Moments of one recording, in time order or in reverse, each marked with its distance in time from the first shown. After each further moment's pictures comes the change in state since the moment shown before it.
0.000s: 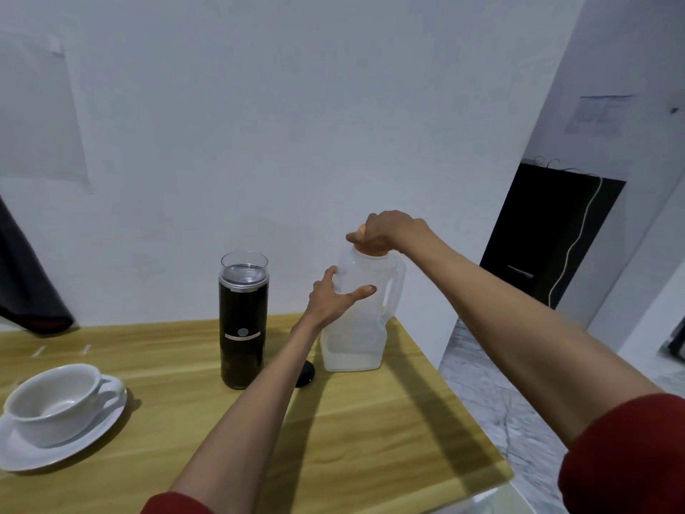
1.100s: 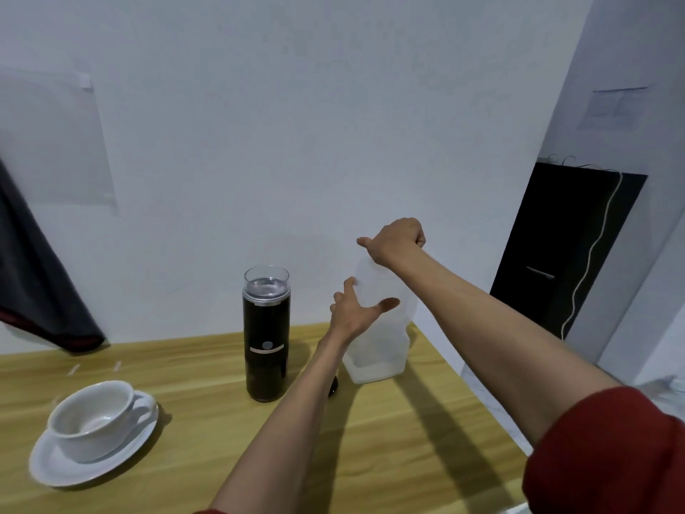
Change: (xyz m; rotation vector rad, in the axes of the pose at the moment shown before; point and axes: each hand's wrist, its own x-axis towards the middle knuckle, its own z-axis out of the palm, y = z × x) left_hand -0.006 0.006 0.011 0.091 0.037 -0.039; right_hand 0.011 -0.036 0.005 -0.115 -0.057 0.341
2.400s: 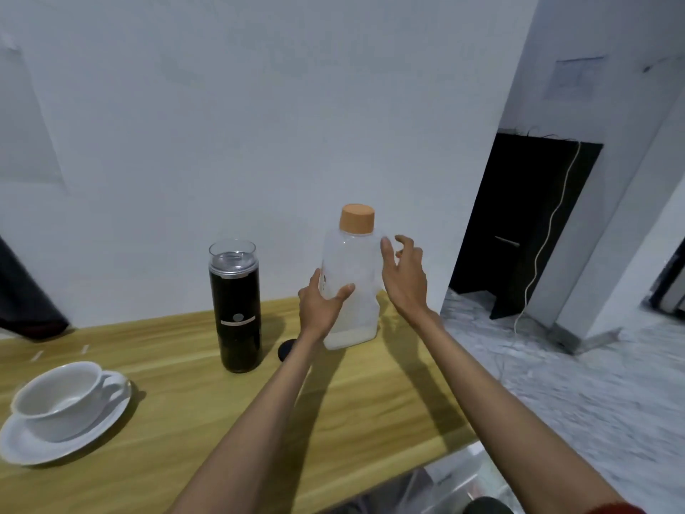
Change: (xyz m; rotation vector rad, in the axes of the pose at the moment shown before) left_hand -0.035 -0.029 0.016 -0.177 0.157 0.011; right_hand -0.039 0.049 0.157 1.317 0.365 0.011
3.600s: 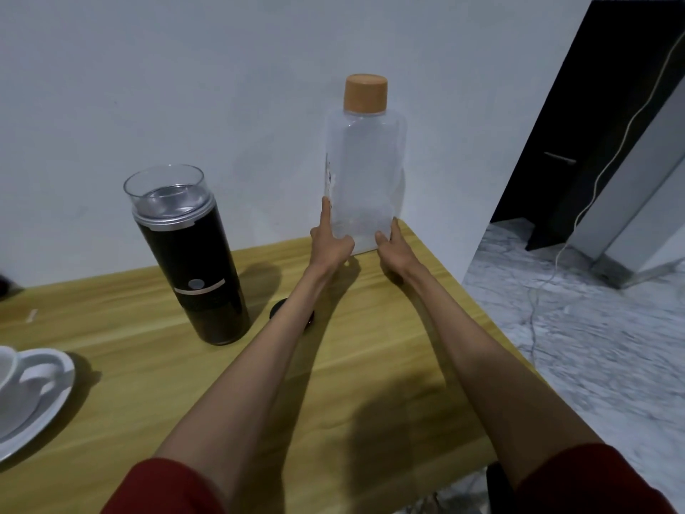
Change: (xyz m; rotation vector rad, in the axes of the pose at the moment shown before) left_hand 0.100 -0.061 0.044 0.018 -0.133 -0.080; right_hand 0.058 0.132 0.129 0.230 -0.460 0.294
